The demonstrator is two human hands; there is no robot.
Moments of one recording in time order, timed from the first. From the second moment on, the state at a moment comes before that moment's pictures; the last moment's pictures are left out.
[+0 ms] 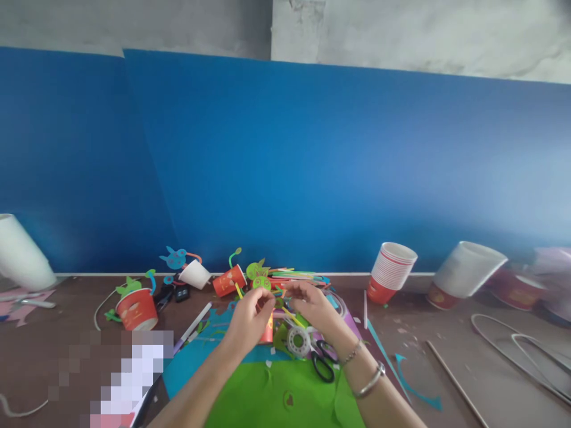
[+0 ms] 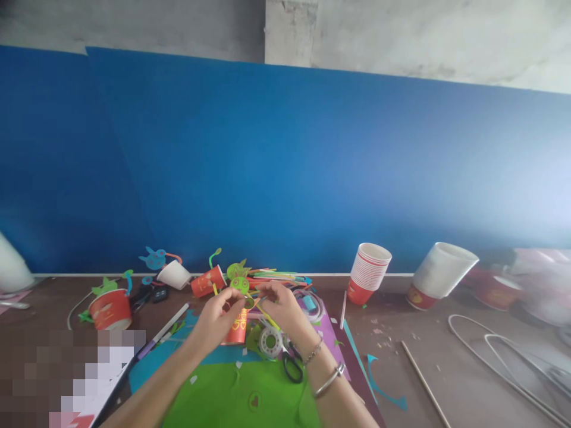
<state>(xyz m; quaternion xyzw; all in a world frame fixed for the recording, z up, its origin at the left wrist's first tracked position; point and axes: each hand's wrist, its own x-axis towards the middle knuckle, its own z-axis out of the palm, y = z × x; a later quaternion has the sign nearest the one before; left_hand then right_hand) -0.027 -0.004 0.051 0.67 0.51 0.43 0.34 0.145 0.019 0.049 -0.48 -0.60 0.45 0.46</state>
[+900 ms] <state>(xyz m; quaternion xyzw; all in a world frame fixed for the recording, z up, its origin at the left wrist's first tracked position) -0.020 -0.009 0.048 0.62 0.69 0.32 0.19 0.164 0.021 0.066 -0.51 -0.43 0.47 0.58</state>
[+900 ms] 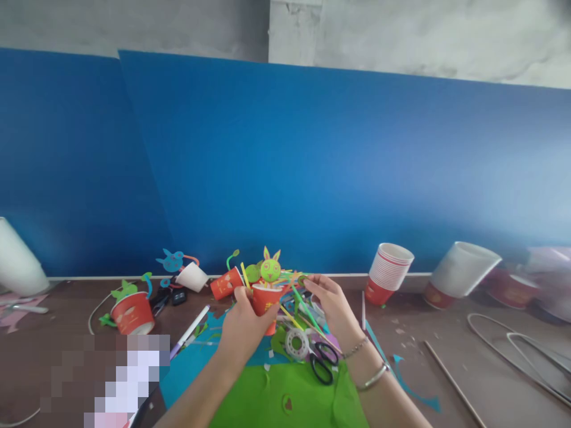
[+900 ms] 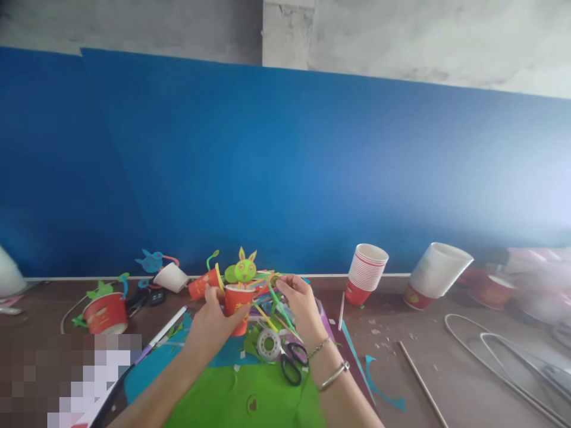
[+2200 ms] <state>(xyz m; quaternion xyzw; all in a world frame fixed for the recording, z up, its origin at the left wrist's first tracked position) -0.011 -0.010 0.038 0.48 0.40 0.49 0.61 0.166 0.002 0.088 -0.40 -0.52 0.59 0.48</state>
